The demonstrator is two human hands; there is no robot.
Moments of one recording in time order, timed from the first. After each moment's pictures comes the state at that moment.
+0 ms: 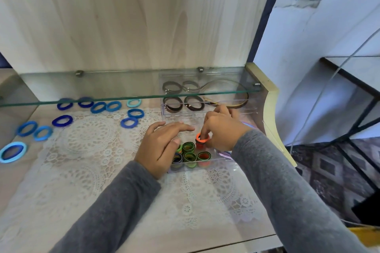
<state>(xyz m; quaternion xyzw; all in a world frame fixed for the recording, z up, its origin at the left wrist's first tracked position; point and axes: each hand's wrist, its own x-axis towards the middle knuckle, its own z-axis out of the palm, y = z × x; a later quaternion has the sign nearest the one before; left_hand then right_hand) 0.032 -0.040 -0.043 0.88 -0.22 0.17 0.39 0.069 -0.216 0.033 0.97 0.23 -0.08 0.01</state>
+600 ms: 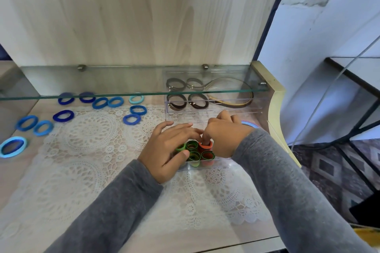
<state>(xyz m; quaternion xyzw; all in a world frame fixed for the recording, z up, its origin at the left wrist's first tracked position) 0.032 -0.037 -0.046 0.87 -0.31 0.16 0.35 0.055 -0.201 0.051 0.95 0.22 -0.20 0.10</state>
